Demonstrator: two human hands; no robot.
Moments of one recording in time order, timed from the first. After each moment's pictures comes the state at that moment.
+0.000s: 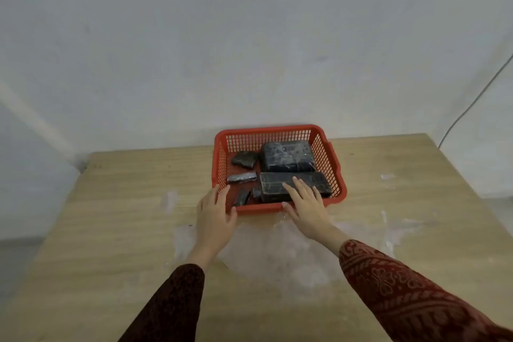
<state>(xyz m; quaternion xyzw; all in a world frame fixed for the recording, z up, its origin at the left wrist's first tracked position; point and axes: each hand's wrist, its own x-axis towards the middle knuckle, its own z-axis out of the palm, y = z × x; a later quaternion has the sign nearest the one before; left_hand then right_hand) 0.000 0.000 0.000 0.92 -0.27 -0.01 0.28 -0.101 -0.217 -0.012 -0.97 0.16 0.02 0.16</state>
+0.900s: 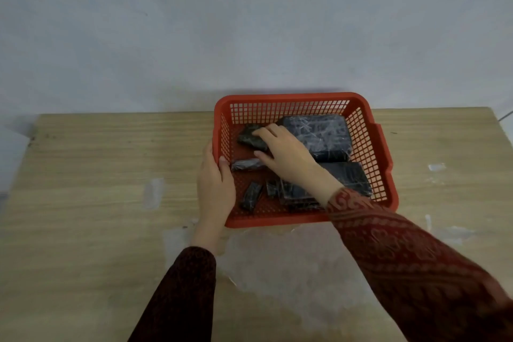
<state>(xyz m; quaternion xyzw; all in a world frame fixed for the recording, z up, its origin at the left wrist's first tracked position) 0.096 -0.052 -0.028 0.85 -0.09 -0.05 0.51 0.069 -0.218 0.000 -0.98 0.05 0.04 0.20</state>
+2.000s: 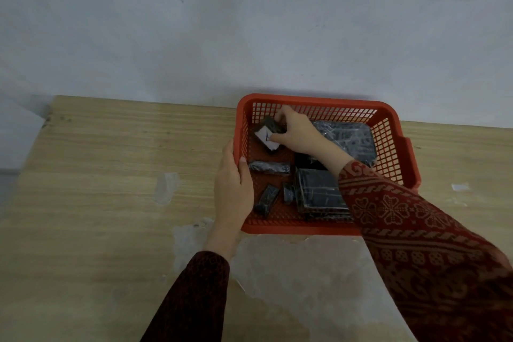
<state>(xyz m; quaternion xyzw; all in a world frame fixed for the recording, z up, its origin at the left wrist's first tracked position) 0.098 -0.051 -0.027 0.84 -0.08 -0.07 0.53 0.141 -0.237 -0.016 -0.92 0.14 0.09 0.36</state>
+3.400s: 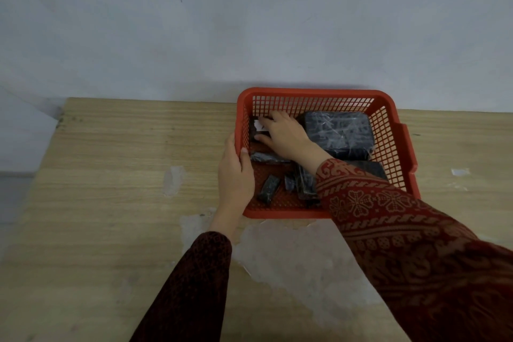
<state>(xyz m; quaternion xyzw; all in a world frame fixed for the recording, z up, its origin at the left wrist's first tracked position) 0.100 -0.050 -0.034 0.84 -0.09 -0.07 0.53 0.133 -0.207 -0.033 -0.99 0.04 0.09 0.10</state>
